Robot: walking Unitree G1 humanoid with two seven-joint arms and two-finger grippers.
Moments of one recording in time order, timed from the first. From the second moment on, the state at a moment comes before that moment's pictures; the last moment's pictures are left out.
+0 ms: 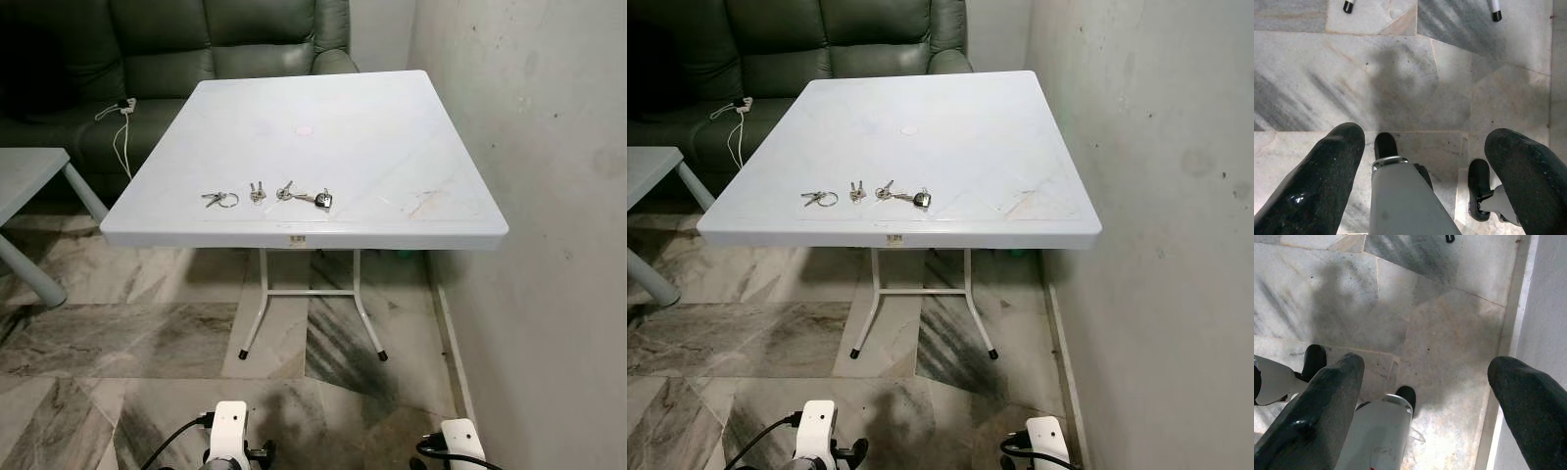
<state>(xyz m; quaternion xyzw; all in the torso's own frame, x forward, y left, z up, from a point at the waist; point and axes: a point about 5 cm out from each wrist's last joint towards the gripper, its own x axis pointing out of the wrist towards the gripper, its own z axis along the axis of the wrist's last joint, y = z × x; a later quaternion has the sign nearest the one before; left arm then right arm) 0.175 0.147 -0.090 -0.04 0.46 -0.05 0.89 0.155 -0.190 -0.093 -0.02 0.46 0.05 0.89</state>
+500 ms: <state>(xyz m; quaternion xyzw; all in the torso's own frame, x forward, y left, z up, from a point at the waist) 0.204 0.146 -0.073 -0.05 0.39 -0.07 0.92 0.176 -0.191 -0.080 0.01 0.40 0.07 0.91</state>
